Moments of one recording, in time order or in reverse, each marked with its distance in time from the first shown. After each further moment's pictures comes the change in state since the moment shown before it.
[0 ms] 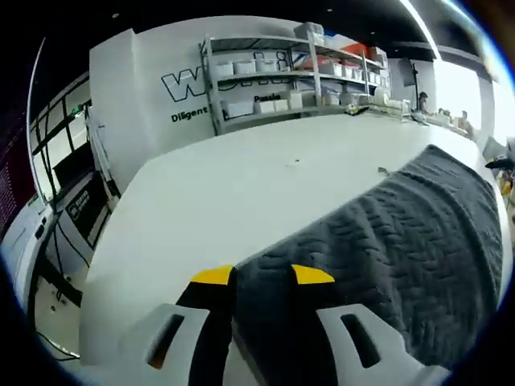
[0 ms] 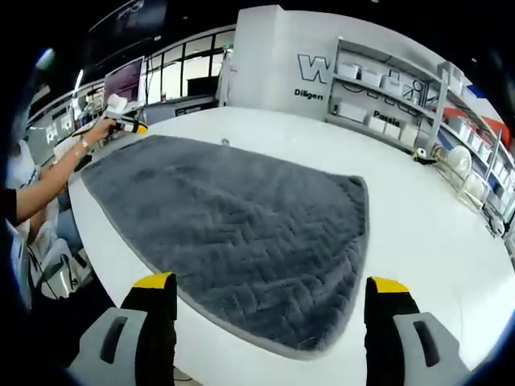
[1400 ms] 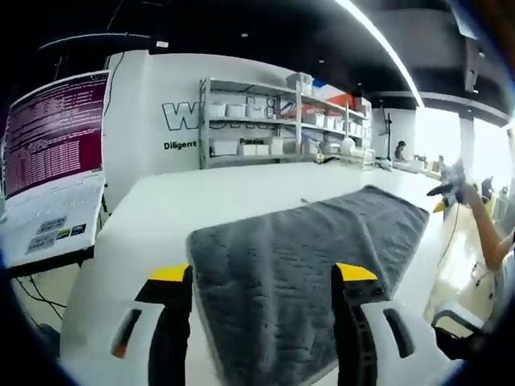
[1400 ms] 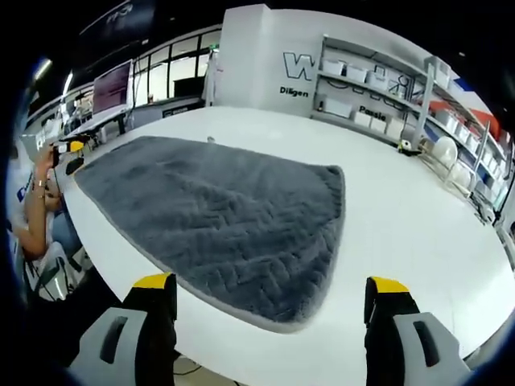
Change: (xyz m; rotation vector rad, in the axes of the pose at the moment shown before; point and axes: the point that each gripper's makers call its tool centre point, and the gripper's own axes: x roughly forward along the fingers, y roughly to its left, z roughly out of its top) left arm -0.184 -0.078 -0.029 -0.140 -0.259 -0.135; right arm -0.023 -0.018 -0.016 0.036 0.009 -0.060
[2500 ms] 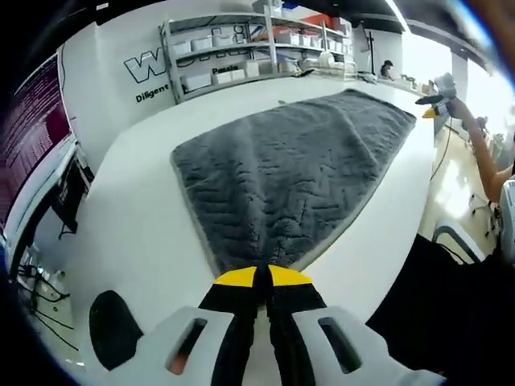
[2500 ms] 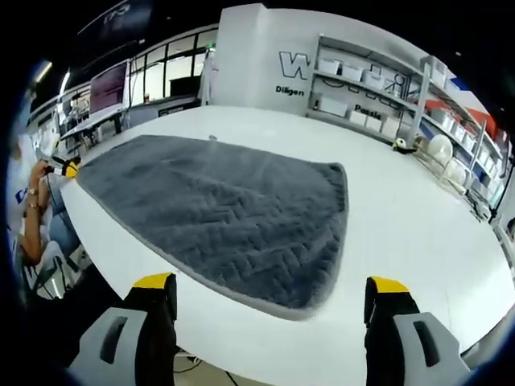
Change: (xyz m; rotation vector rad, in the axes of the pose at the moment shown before) left arm -0.047 -0.017 -0.109 0.199 0.442 -0.019; right arm -0.006 -0.008 -0.010 0.007 0.004 -0.025
